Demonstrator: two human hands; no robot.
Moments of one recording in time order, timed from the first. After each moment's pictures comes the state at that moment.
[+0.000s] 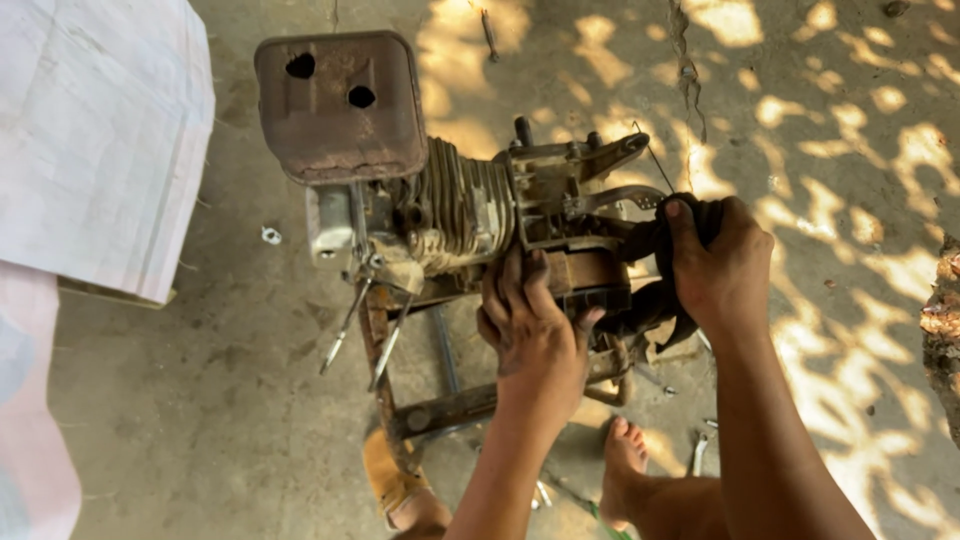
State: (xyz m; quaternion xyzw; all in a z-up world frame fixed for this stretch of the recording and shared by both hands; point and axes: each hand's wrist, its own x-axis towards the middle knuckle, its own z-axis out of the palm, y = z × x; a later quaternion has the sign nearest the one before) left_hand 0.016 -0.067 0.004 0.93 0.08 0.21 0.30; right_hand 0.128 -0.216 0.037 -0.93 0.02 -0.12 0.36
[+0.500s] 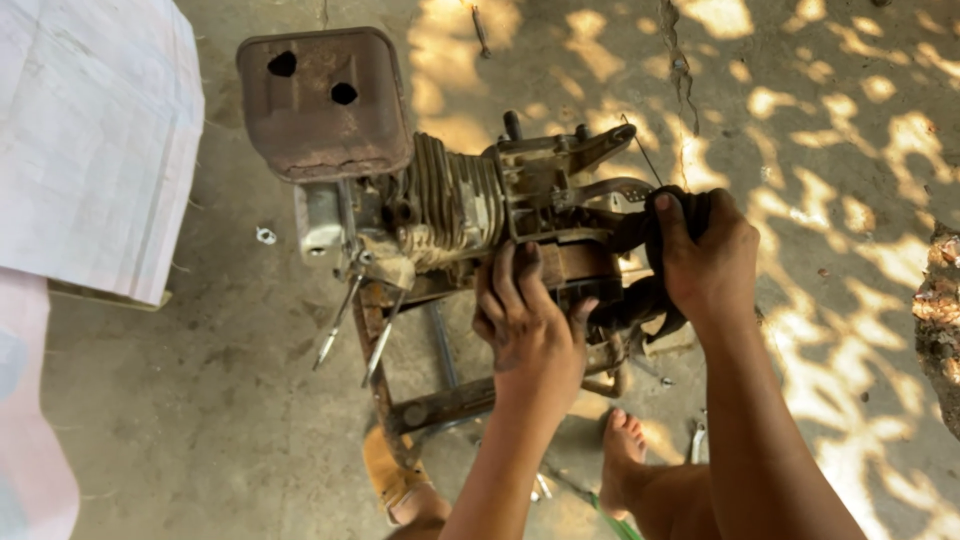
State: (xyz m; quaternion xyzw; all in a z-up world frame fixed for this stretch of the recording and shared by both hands) left_hand 0.016 -0.077 -0.001 0.92 0.10 0.26 0.28; right_hand 0.123 -0.221 0.035 -0.92 -0.02 -0.14 0.37
